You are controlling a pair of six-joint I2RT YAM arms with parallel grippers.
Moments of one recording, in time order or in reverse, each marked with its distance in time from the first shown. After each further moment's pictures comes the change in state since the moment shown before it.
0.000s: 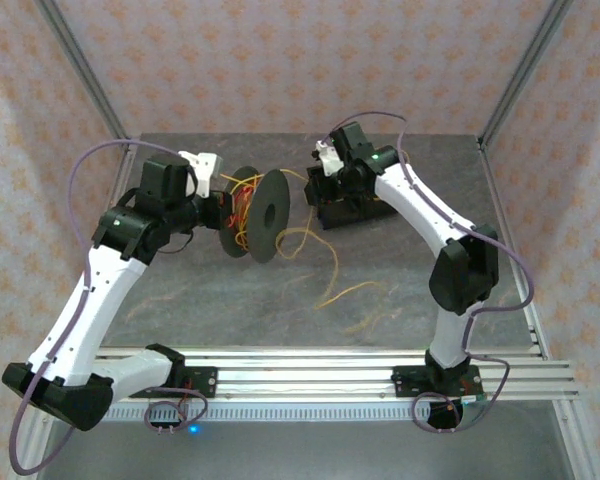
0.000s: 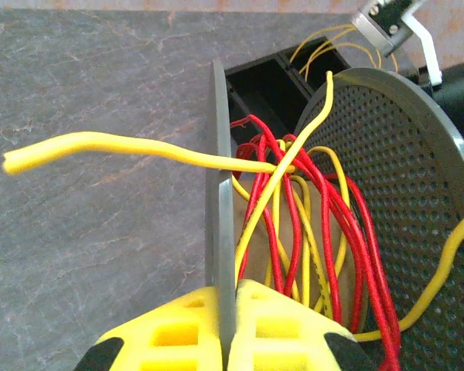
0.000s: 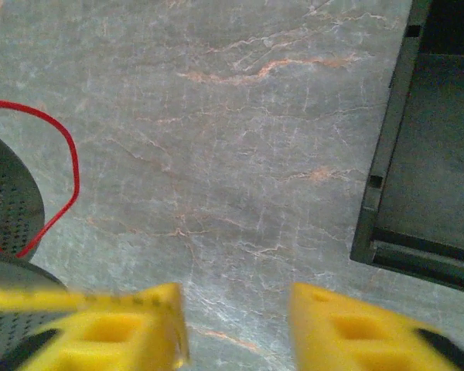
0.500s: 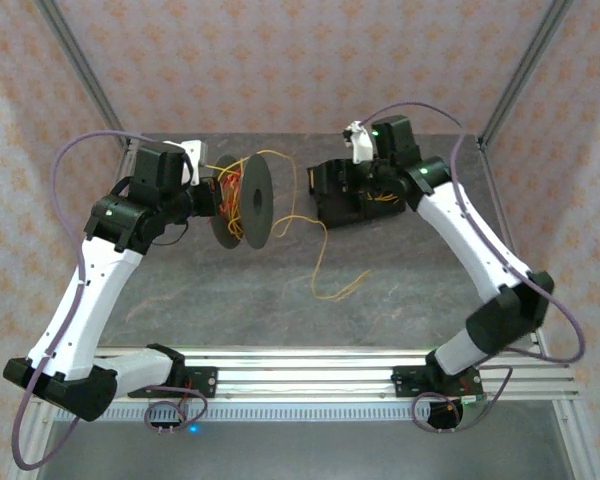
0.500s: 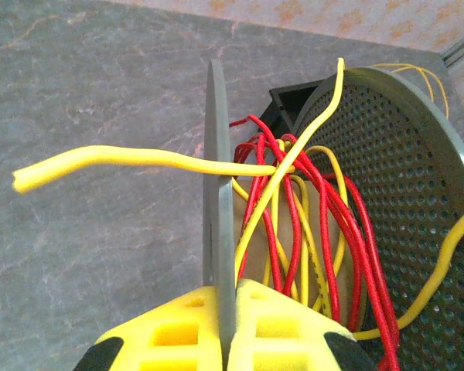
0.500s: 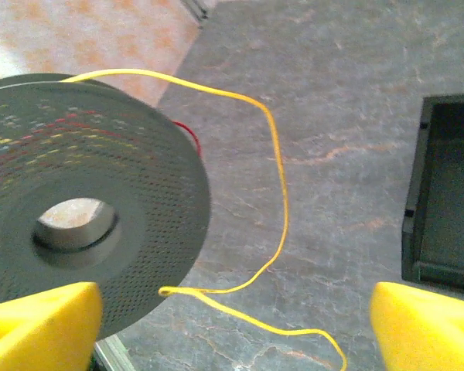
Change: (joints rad) left arm 0.008 0.047 0.120 -0.122 -0.123 -0.123; right arm -0.064 -0.397 -0.260 0.239 -0.174 0.158
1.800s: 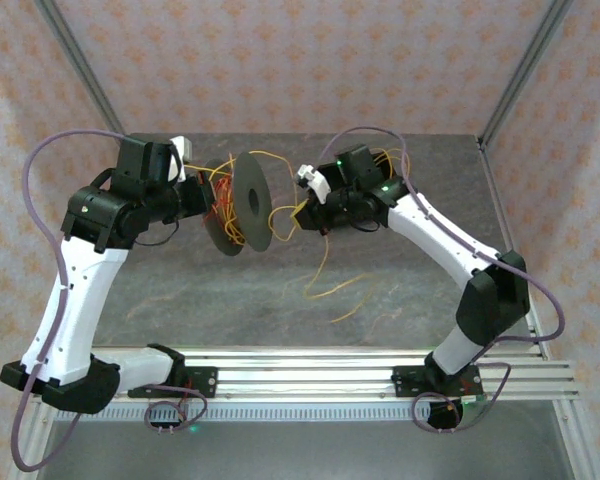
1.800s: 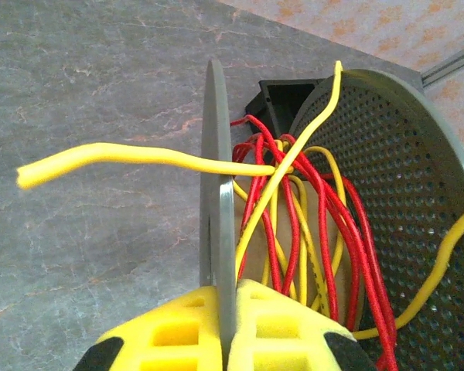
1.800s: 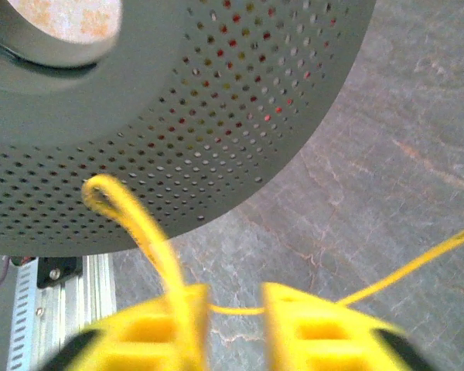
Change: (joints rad) left arm 0.008 0.040 0.227 -0.219 0.029 -0.158; right arm 0.130 0.152 -0.086 0.050 -0.219 -0.549
